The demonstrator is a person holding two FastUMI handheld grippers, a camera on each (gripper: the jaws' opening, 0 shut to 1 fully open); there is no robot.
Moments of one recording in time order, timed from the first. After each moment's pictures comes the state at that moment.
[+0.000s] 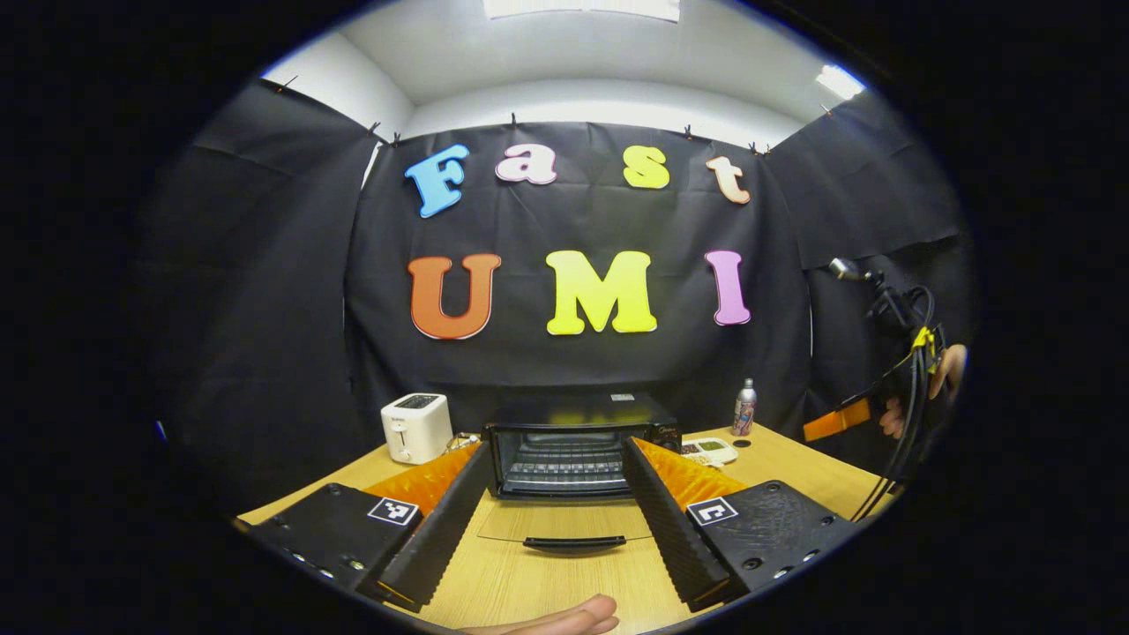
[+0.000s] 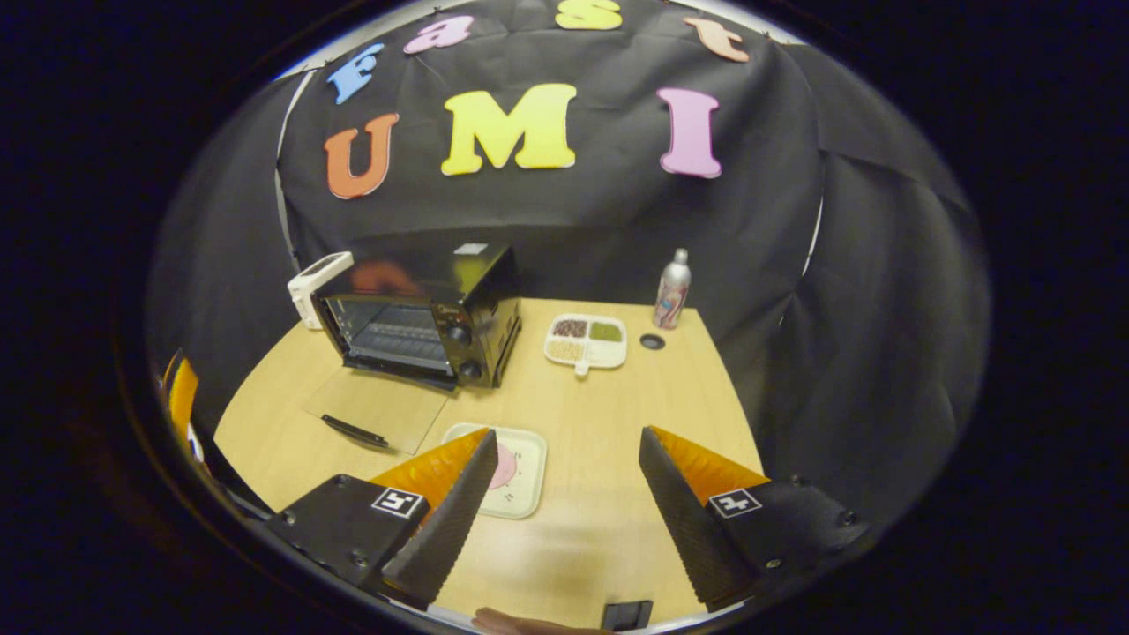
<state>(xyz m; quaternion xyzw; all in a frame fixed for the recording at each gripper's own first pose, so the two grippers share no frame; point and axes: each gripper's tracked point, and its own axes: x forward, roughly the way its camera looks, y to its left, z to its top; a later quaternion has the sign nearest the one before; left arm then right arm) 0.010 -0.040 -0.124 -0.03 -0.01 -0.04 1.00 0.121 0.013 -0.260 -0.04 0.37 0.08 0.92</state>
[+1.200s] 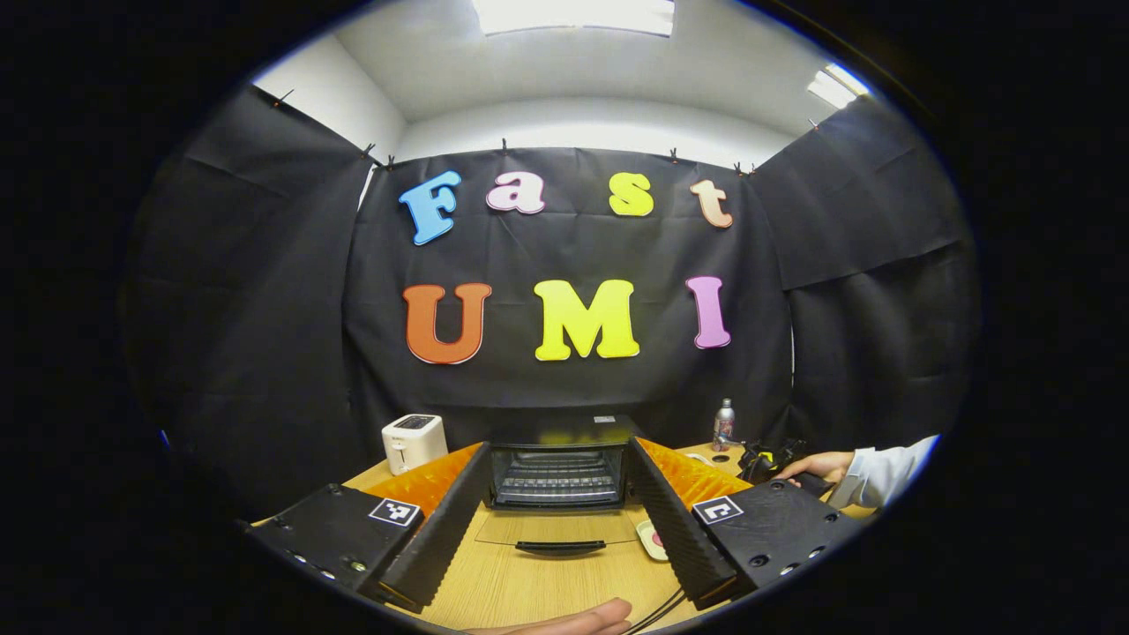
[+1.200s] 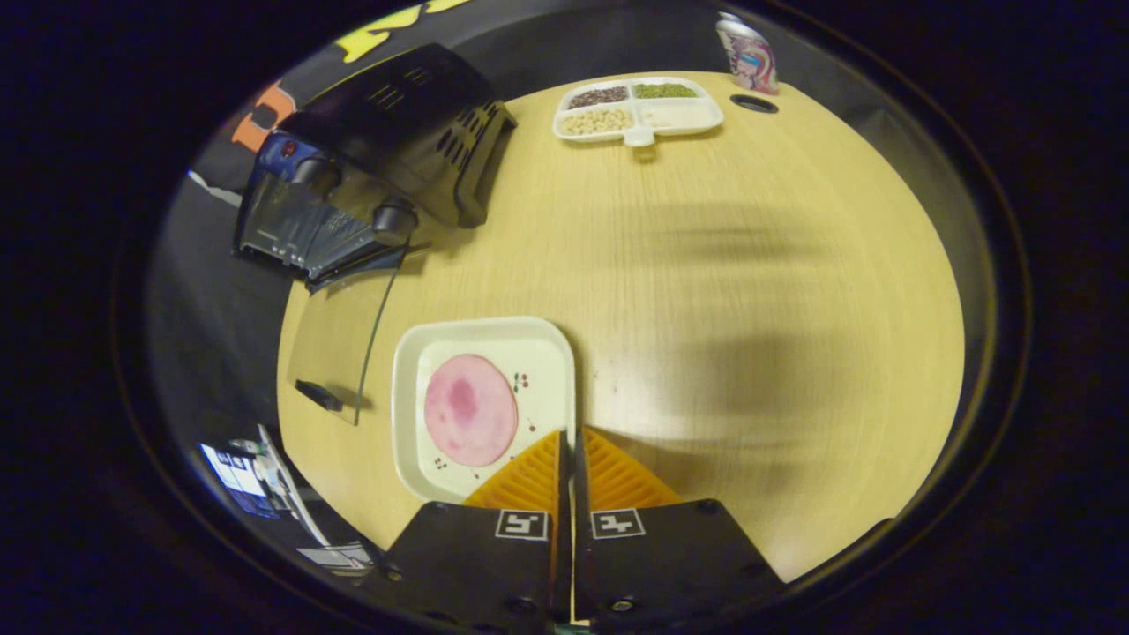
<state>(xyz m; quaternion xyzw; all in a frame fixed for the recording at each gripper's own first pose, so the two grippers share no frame) -0.032 -0.050 -0.095 -0.03 -0.03 -0.06 1.00 0.153 0.052 -0.469 0.13 0.64 0.14 0.74</state>
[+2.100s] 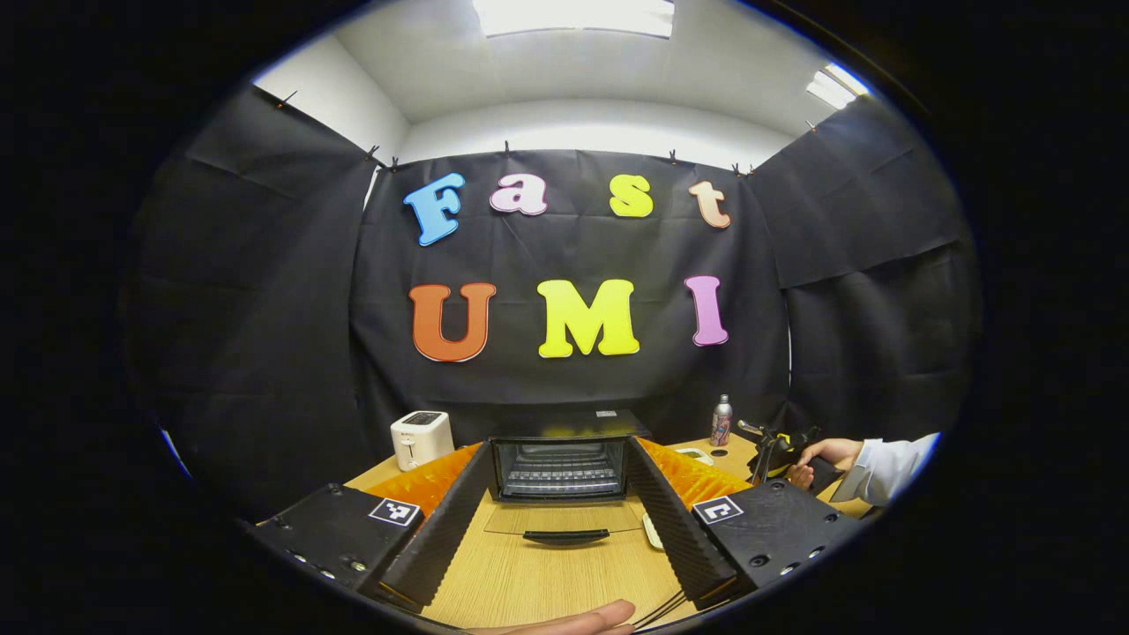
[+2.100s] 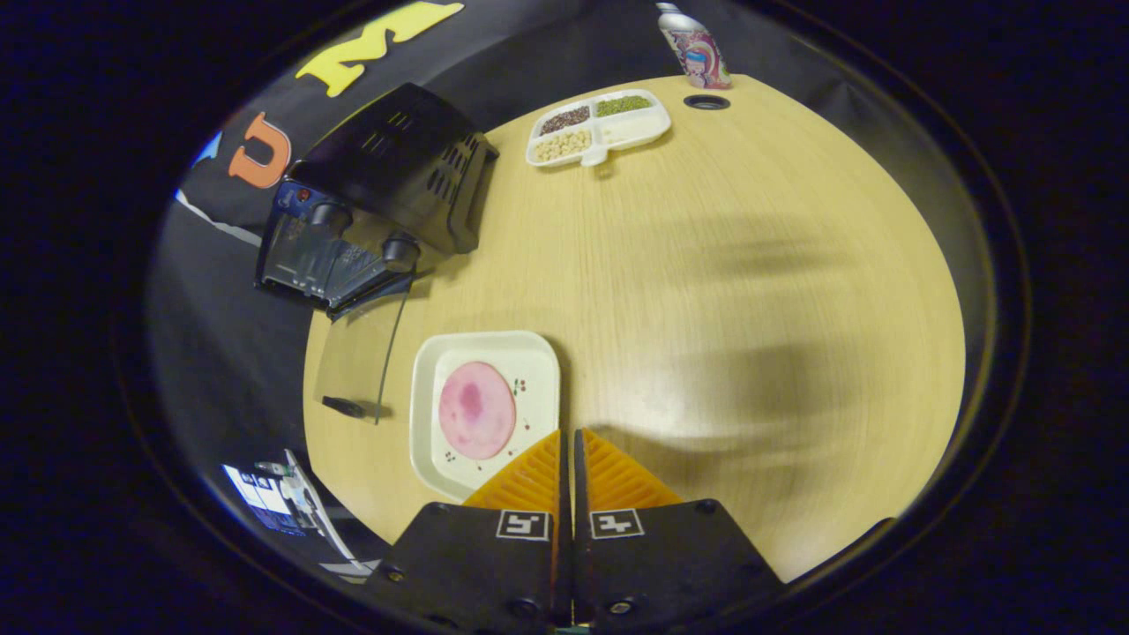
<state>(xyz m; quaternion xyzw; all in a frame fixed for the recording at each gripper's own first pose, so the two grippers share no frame) -0.060 -0.043 -0.099 -0.03 -0.03 -0.06 1.00 0.144 0.039 -0.451 0.15 0.62 0.14 0.76</state>
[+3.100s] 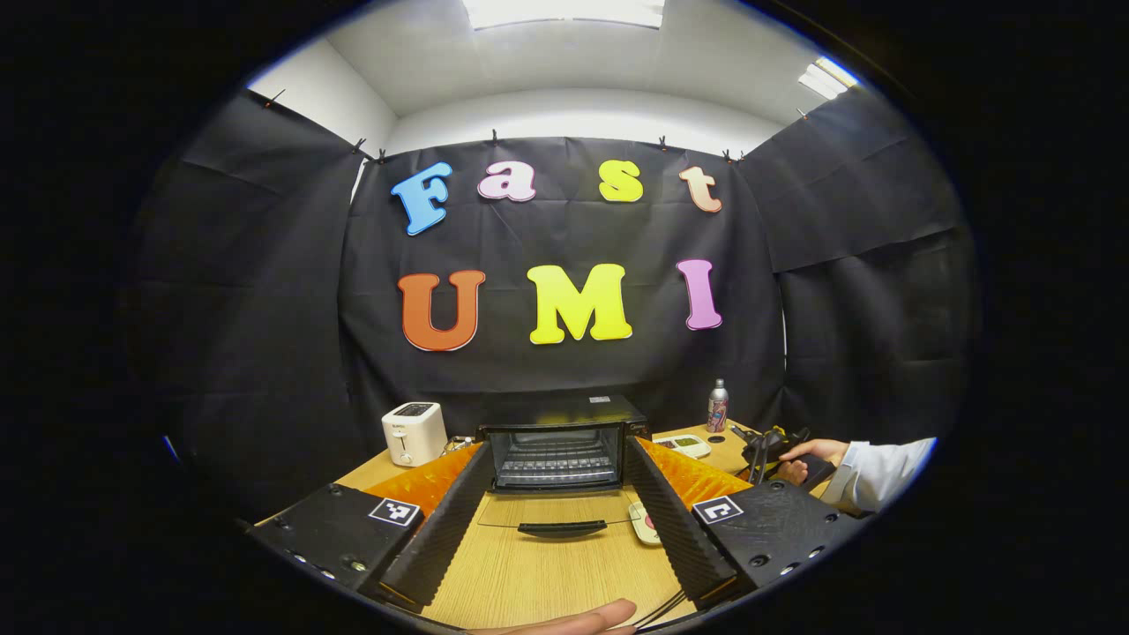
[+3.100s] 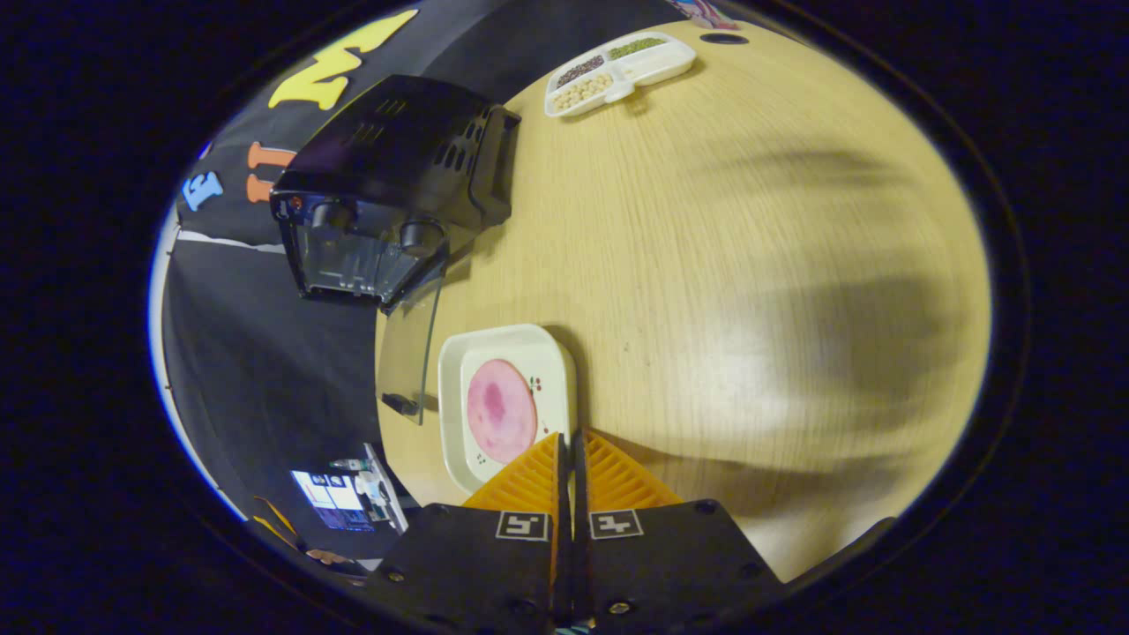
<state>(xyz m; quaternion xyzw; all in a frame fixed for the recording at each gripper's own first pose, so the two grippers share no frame) -0.050 -0.051 -0.116 -0.02 -0.01 -0.07 1.00 0.136 0.077 -0.469 0.28 0.64 0.23 0.68</state>
